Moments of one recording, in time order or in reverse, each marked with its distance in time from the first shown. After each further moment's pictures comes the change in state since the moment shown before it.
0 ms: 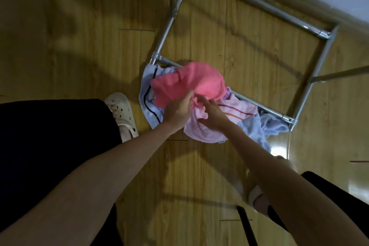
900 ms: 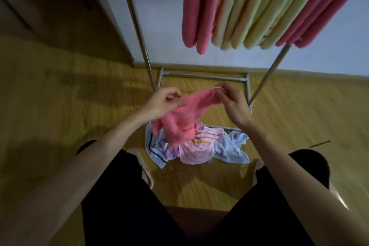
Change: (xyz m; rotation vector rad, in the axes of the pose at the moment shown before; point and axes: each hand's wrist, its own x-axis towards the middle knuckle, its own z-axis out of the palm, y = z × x) left_hand -0.143 0.271 -0.233 -0.171 -0.240 0.359; right_hand -0.305 -0.150 -0.193 0.565 0.855 -0.329
